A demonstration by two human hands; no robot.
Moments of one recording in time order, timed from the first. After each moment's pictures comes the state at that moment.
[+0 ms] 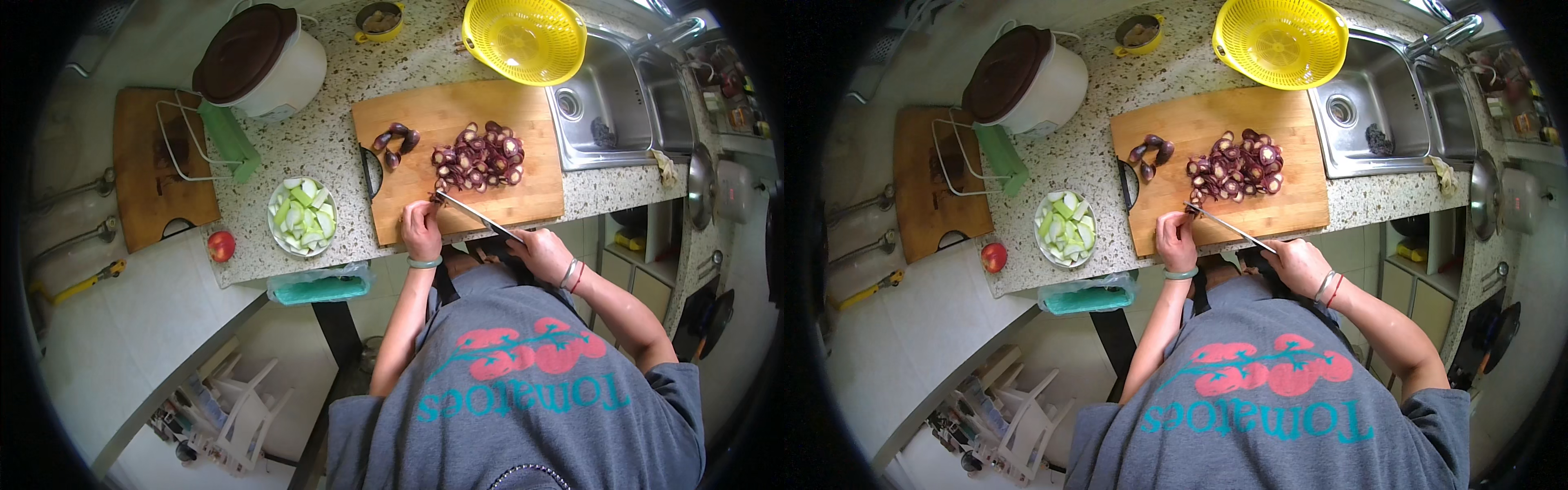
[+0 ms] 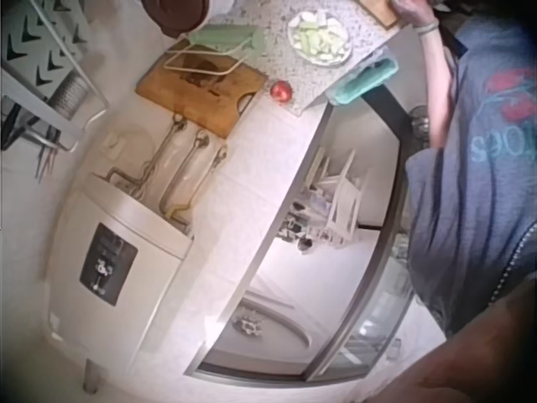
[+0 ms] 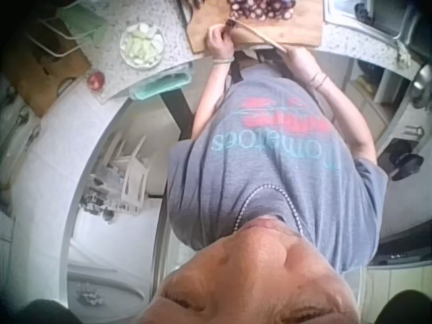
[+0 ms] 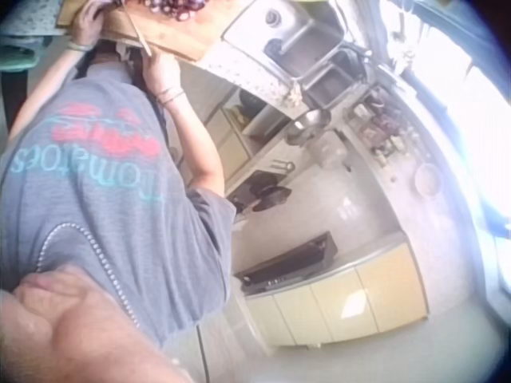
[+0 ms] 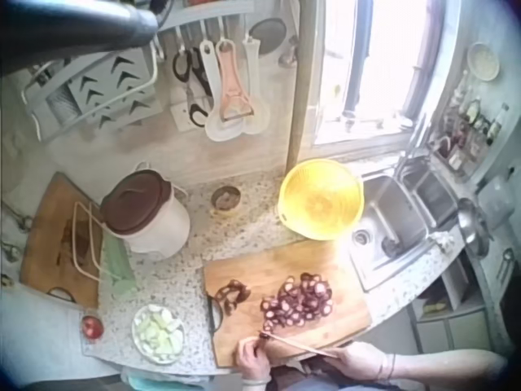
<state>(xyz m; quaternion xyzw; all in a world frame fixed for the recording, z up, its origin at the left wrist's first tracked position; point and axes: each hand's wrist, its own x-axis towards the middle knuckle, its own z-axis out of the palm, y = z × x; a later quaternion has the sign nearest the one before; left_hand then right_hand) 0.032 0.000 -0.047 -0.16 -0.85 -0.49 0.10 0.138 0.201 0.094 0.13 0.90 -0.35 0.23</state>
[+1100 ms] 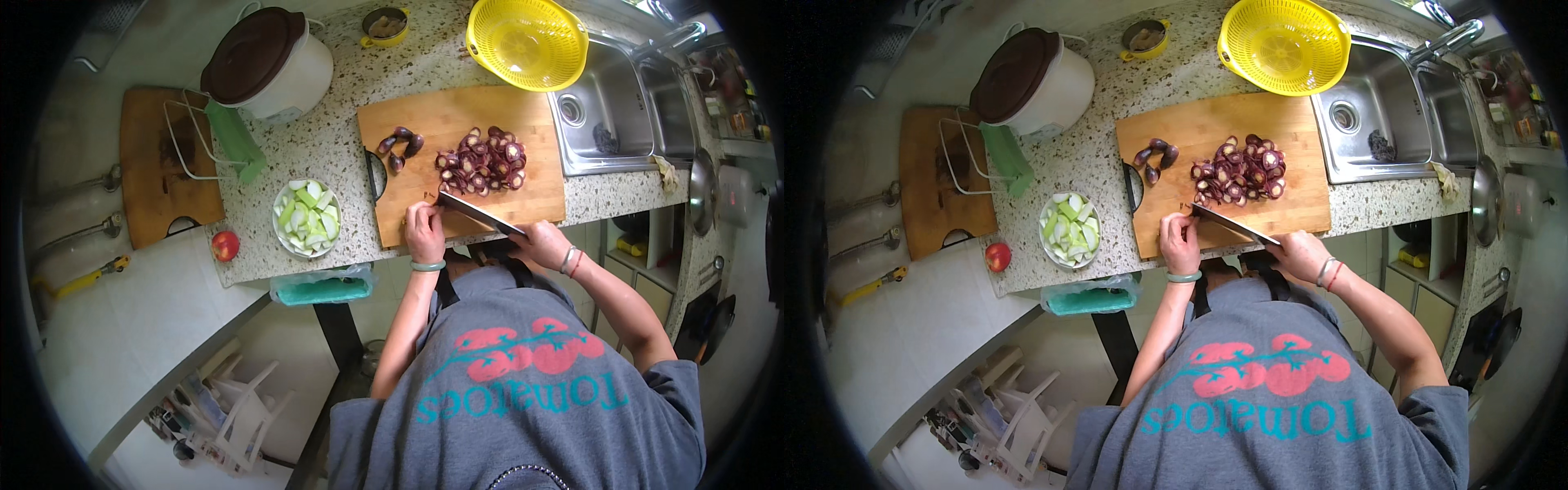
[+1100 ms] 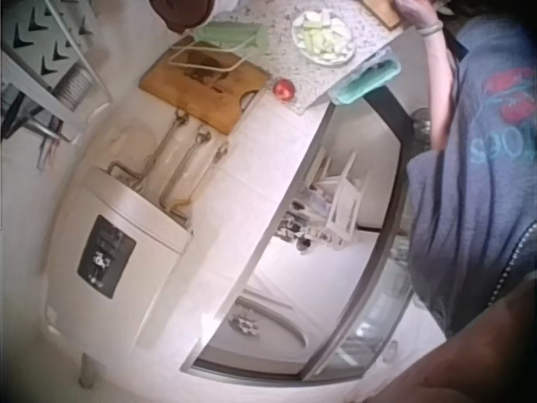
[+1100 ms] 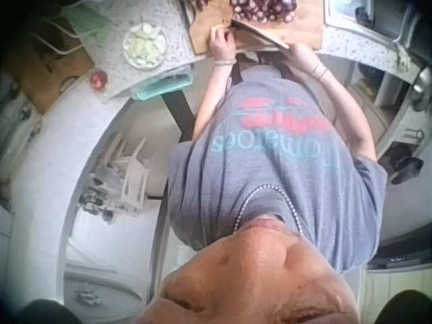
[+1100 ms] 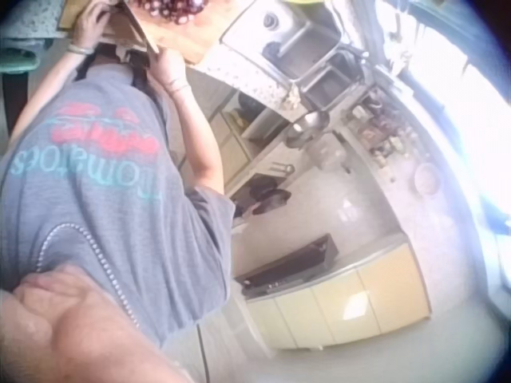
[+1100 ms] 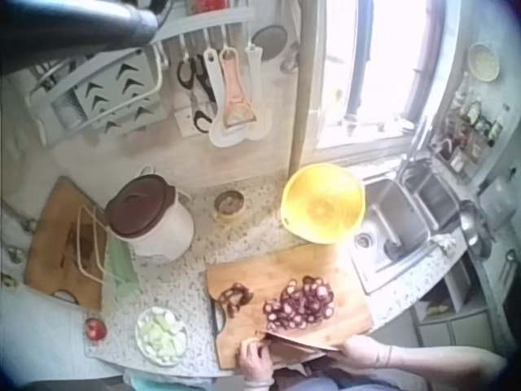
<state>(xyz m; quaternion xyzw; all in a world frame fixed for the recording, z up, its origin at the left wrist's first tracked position) 0.030 0.001 -0.041 -0.17 -0.86 -0.47 0.08 0.127 0.222 0.062 0.11 0.89 -0.34 0.28</state>
